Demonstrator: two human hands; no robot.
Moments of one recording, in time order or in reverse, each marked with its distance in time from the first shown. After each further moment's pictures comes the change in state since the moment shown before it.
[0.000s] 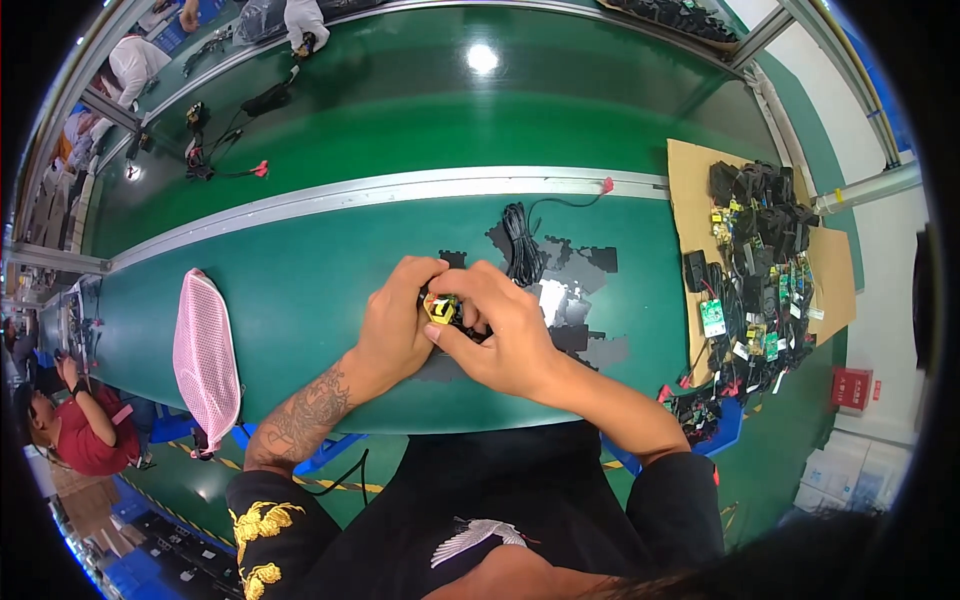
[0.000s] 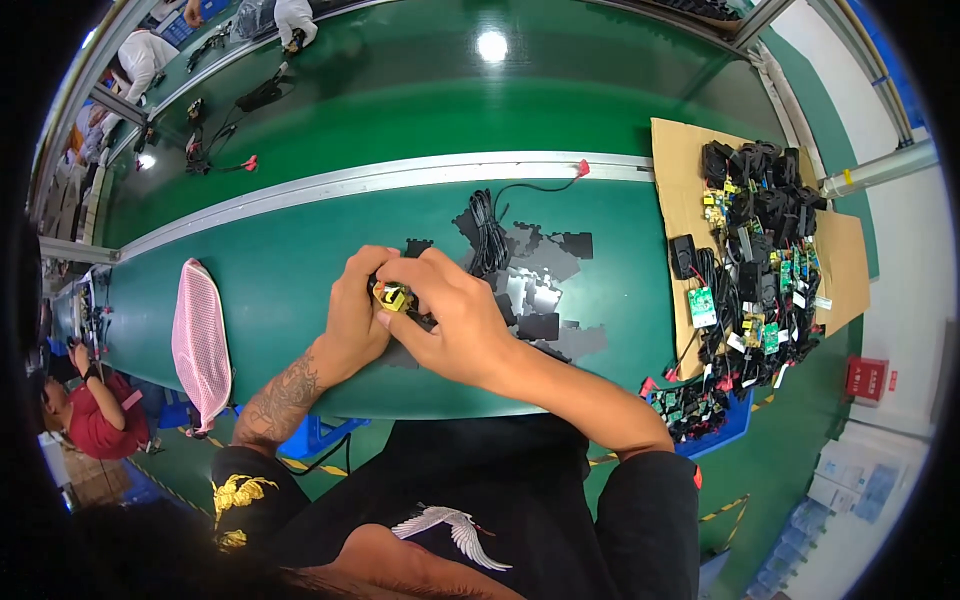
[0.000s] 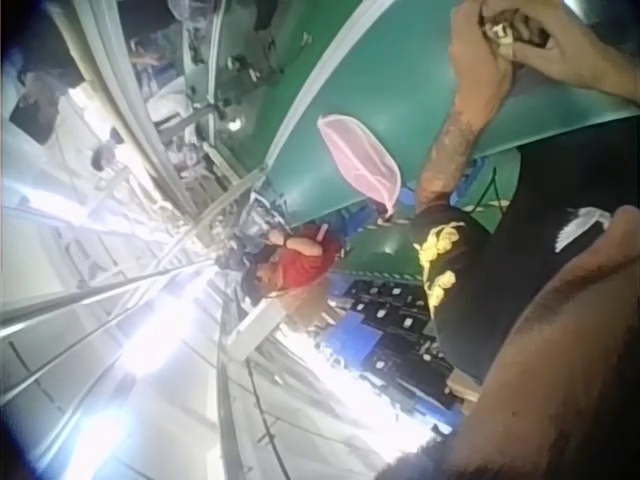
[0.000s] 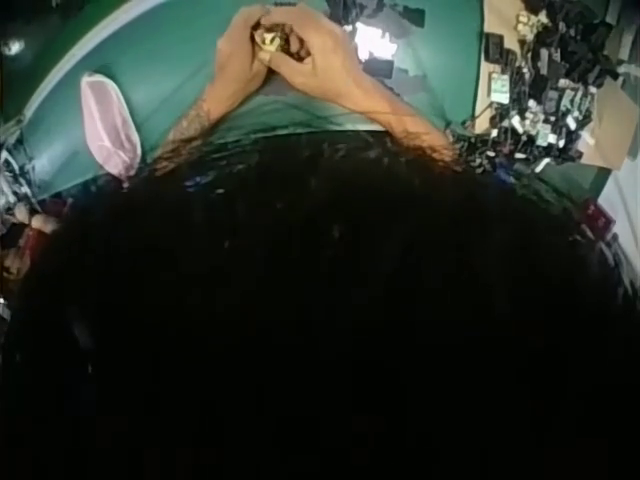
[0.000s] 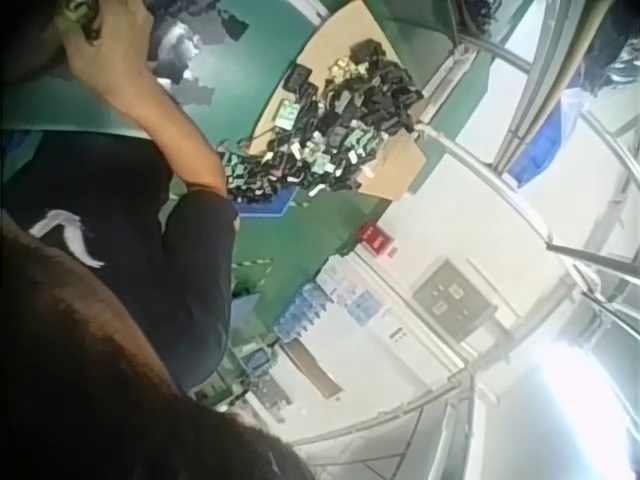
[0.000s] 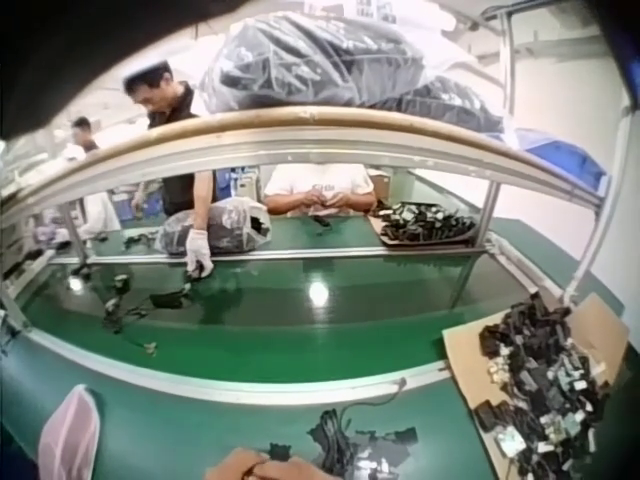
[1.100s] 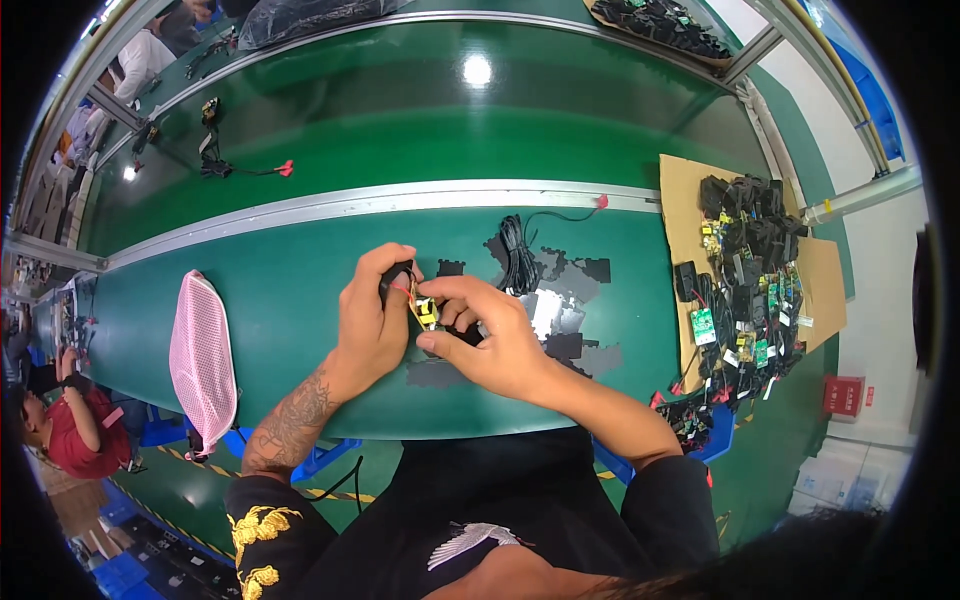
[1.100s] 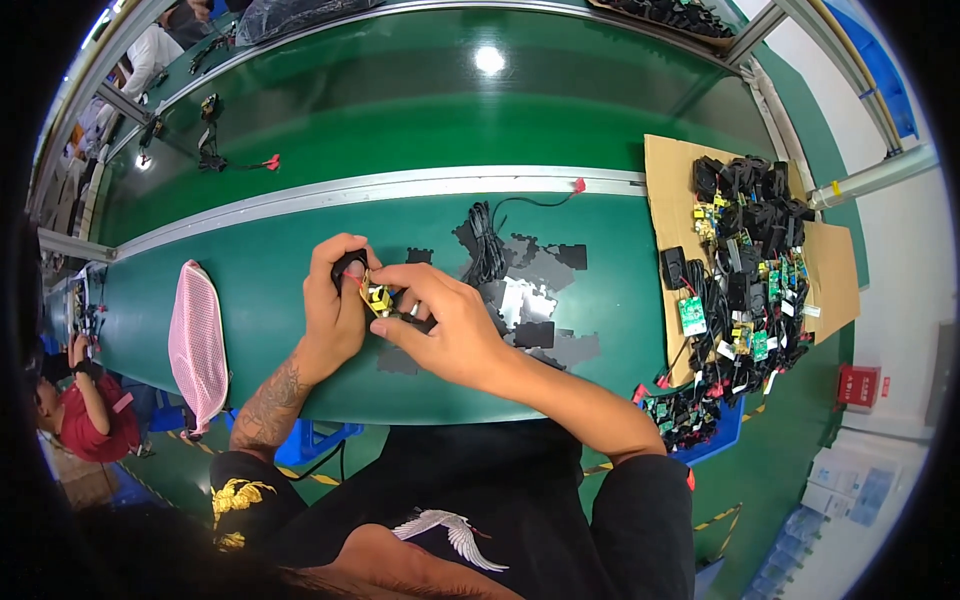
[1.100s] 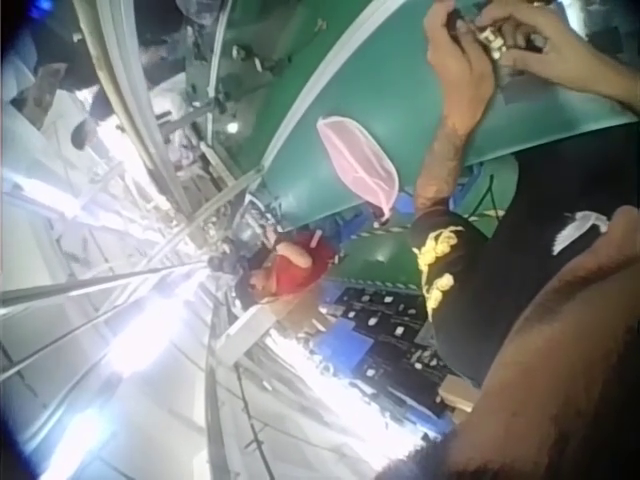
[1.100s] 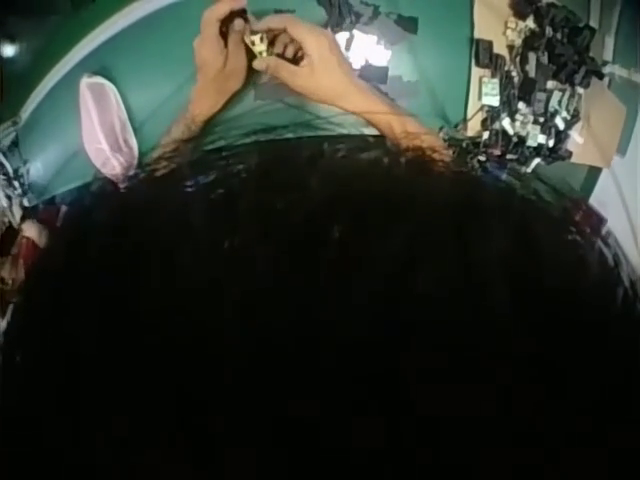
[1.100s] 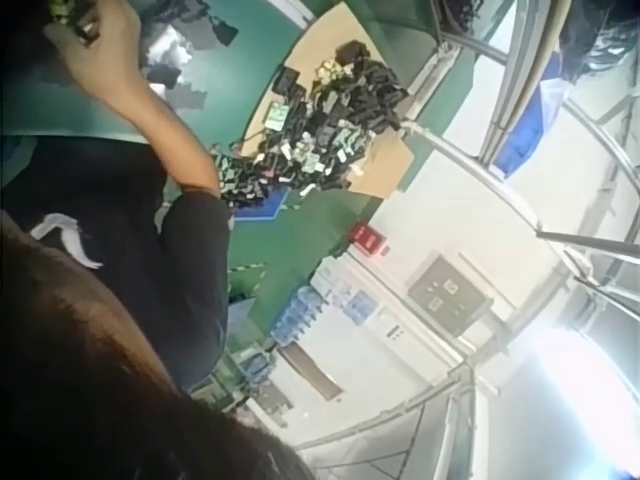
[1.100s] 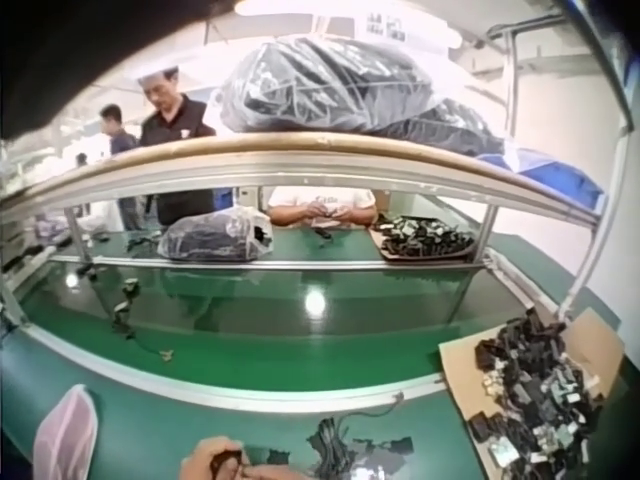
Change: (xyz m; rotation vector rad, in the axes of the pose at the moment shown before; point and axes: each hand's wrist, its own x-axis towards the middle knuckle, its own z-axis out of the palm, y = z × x) left_hand 0.006 0.001 -0.024 -0.169 0.065 -0.138; right_hand -0.002 0.006 0.004 0.142 -0.129 0.124
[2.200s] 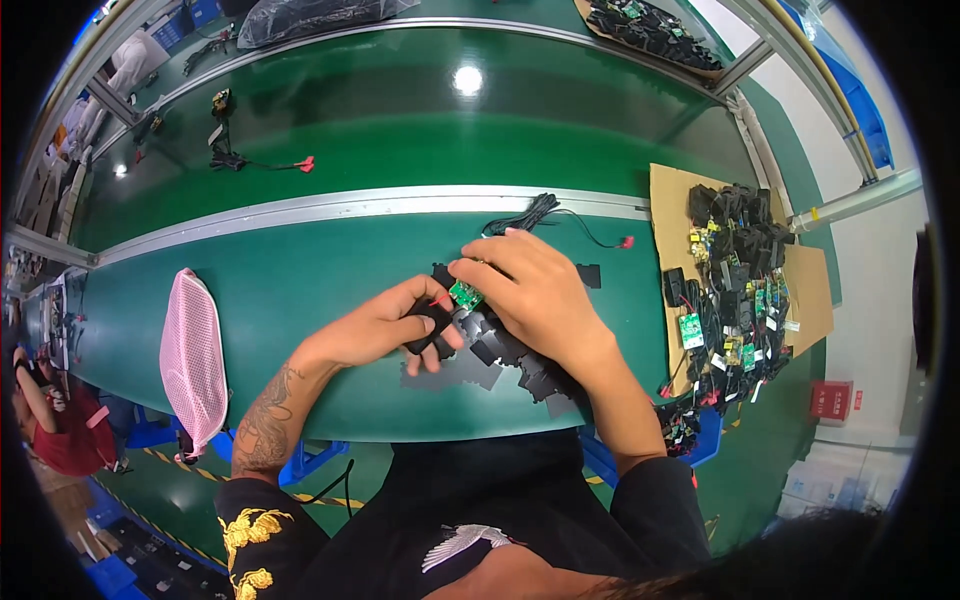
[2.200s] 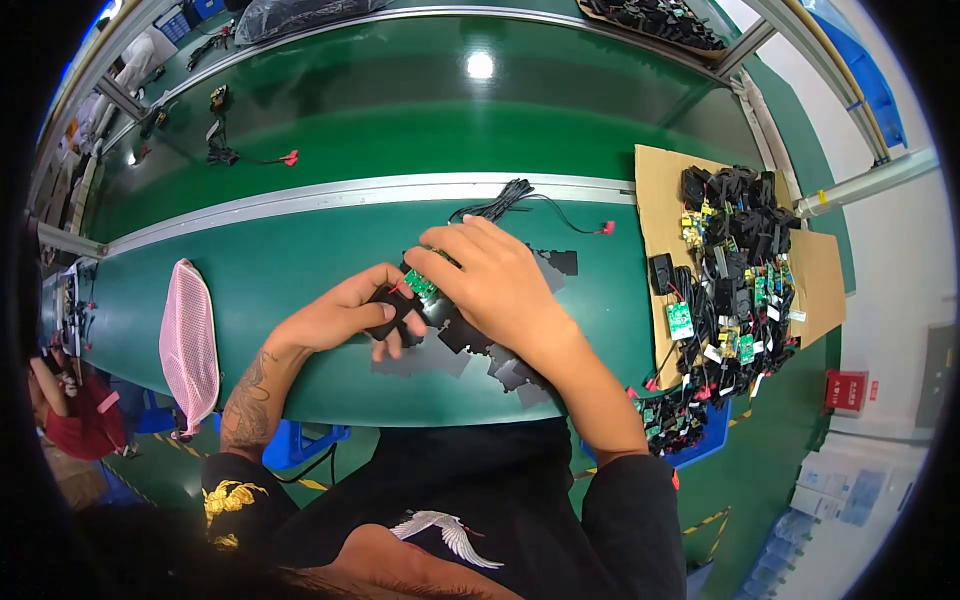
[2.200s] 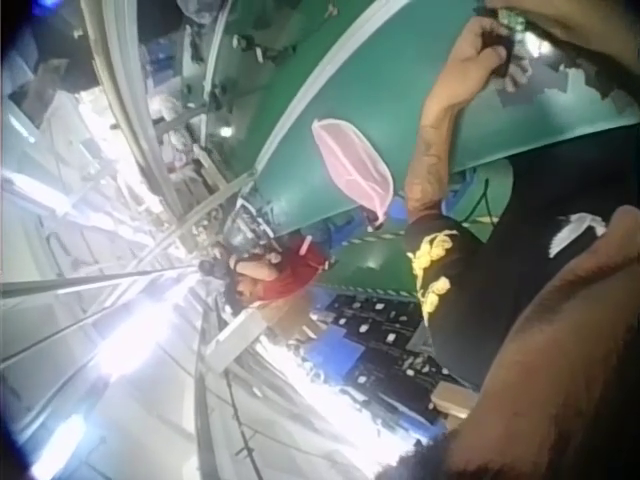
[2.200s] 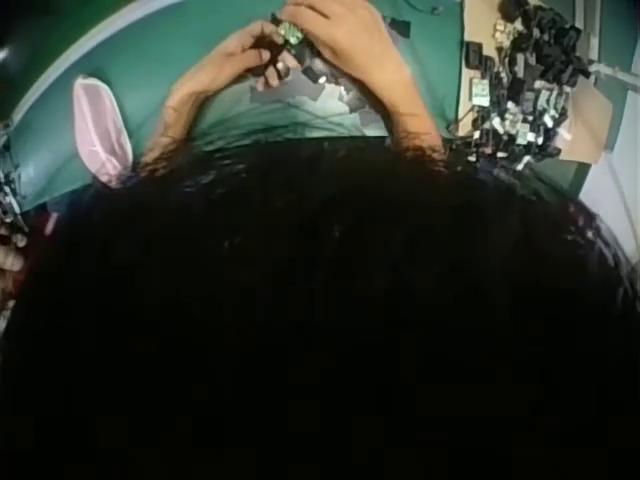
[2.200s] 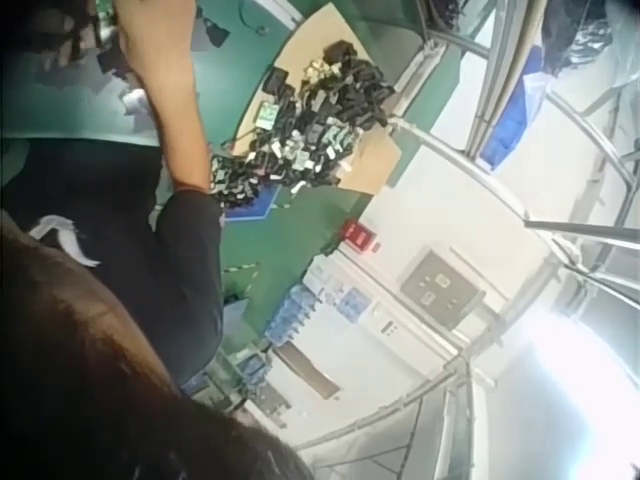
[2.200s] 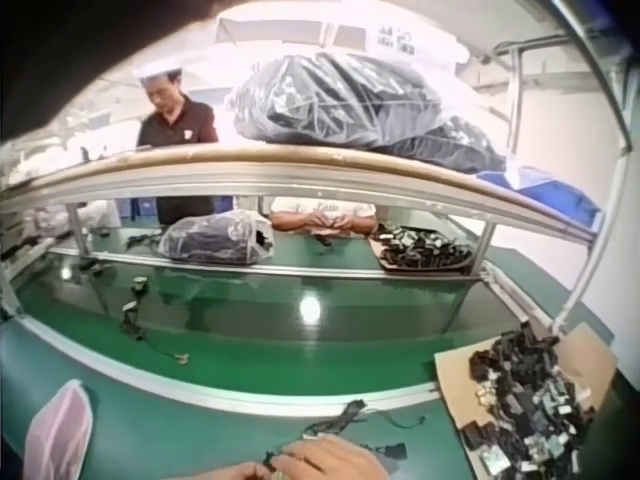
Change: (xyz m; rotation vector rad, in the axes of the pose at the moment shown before) left_hand 0.025 0.018 -0.022 -0.677 -0.705 -0.822; right_hand 0.031 -0.011 -0.061 -0.874 -0.040 -0.517
